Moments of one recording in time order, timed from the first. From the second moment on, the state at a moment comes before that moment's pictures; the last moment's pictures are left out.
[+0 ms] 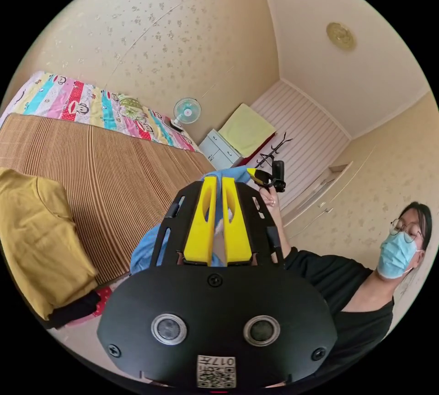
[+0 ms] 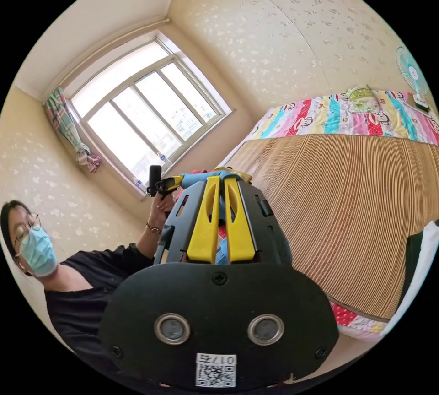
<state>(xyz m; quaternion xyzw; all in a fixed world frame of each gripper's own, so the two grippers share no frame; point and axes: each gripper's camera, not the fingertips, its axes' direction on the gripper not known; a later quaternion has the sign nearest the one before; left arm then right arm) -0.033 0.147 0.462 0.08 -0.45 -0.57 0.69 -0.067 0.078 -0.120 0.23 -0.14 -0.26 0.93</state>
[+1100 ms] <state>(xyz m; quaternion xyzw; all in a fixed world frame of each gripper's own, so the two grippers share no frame) 0.005 0.287 0.484 0.00 -0.39 -0.66 0.64 0.090 0.190 0.110 0.14 -0.31 -0.05 0.94</state>
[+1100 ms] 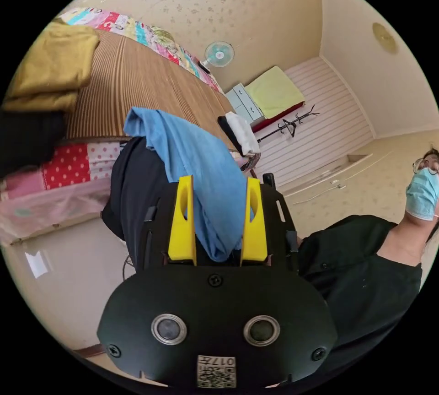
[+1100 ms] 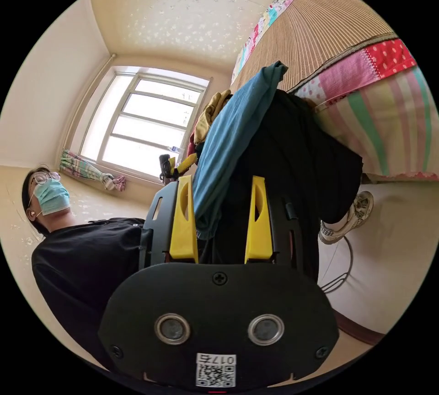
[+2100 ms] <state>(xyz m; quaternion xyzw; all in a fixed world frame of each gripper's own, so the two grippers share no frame) -0.202 0.469 0.490 -0.32 -0.07 -0.63 0.70 0.056 0.176 0.099 0.17 -0.26 -0.06 0.95</state>
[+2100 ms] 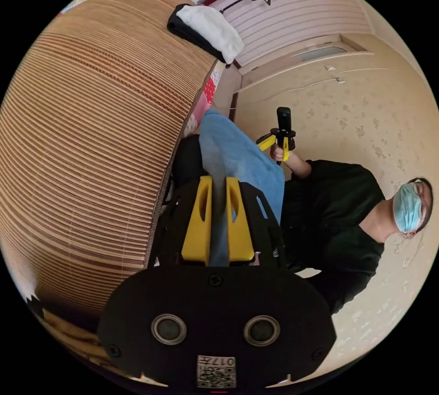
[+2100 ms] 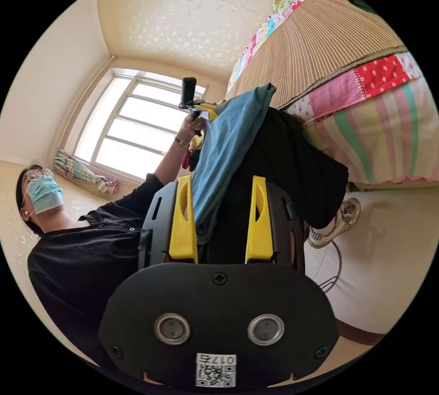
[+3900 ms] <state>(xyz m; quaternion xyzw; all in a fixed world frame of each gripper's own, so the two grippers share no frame) -0.040 0.017 0.659 -0.14 -0.42 -0.32 0.84 0.019 0.277 -0.014 0.48 -0.49 -0.31 0.66</state>
